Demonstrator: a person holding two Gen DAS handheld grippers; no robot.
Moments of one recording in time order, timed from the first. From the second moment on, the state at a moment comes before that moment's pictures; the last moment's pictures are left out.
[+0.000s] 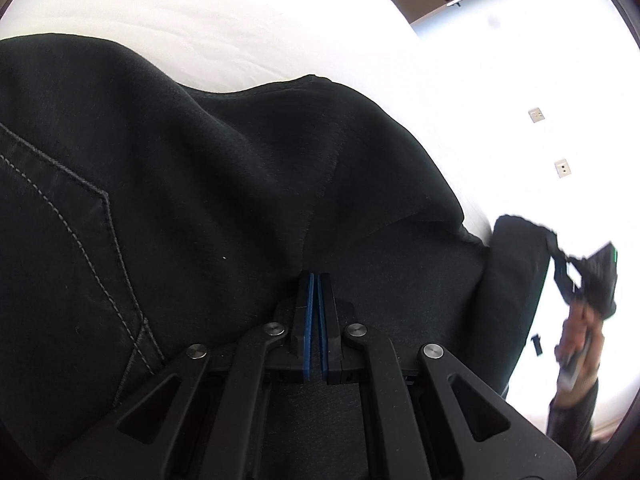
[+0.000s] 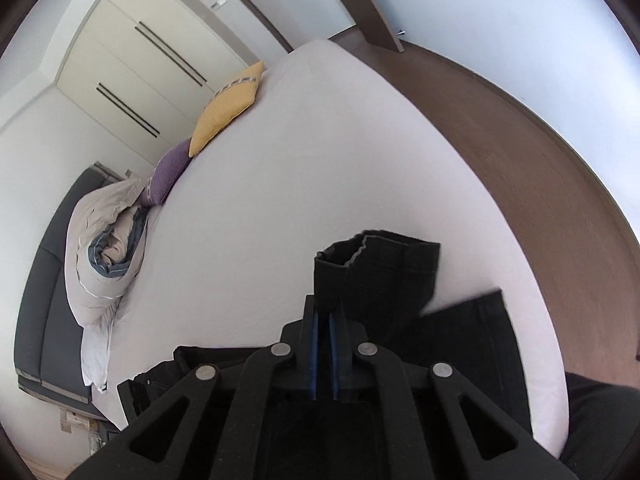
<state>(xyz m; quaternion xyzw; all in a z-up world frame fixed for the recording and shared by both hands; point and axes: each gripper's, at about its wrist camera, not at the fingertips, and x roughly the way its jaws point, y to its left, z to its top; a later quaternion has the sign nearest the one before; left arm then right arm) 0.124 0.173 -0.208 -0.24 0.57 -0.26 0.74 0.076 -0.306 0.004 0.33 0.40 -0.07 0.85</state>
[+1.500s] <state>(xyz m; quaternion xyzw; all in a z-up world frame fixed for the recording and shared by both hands) 0.114 0.190 -0.179 -0.24 0.57 -0.20 0.76 -0.123 -0.306 -0.046 0.42 0.44 -0.20 0.77</state>
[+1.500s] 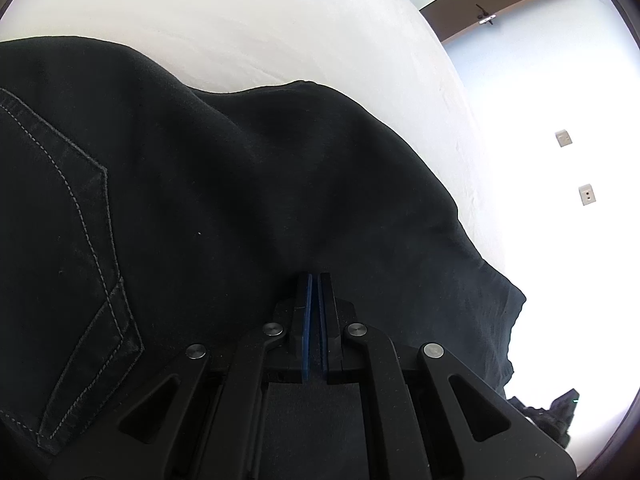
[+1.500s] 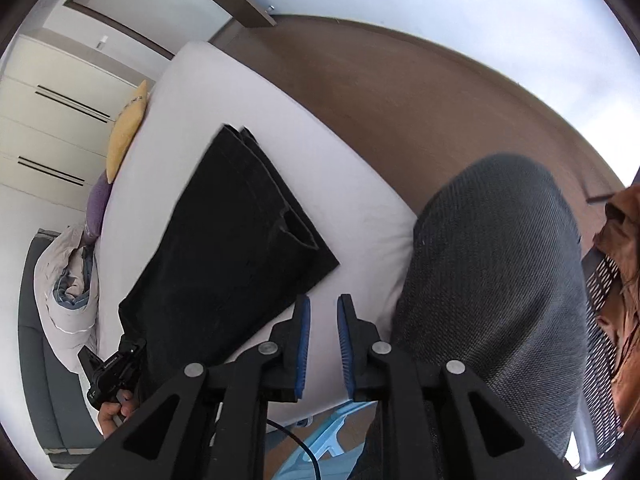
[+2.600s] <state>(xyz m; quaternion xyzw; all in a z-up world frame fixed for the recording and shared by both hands) 0.164 0.112 -0.144 -0.17 0.56 -0.22 0.78 0.089 -0.238 -0.102 0.35 0.50 0.10 0.78</state>
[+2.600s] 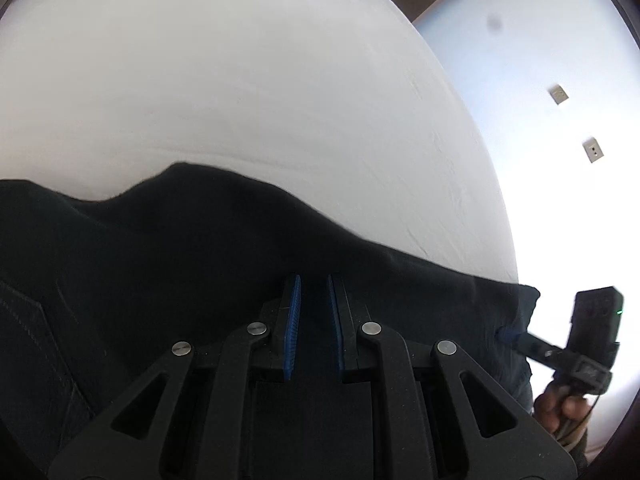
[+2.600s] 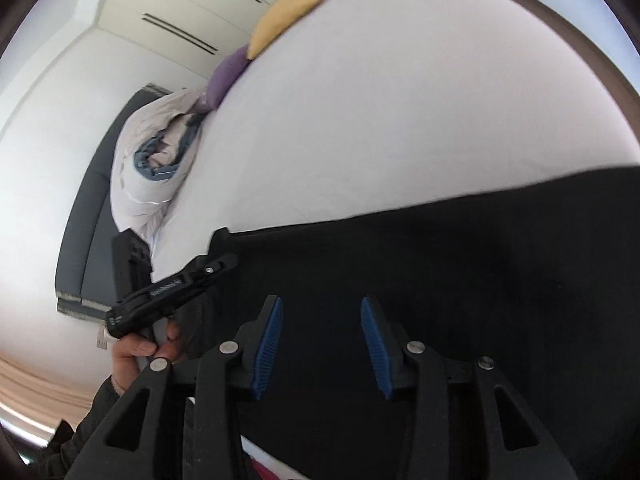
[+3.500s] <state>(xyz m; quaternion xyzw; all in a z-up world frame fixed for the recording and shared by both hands) 0.100 0.060 -0.149 -0.14 0.54 -0.25 0.79 -0.087 -0.319 -0.139 0.41 0.49 0.08 0.77</state>
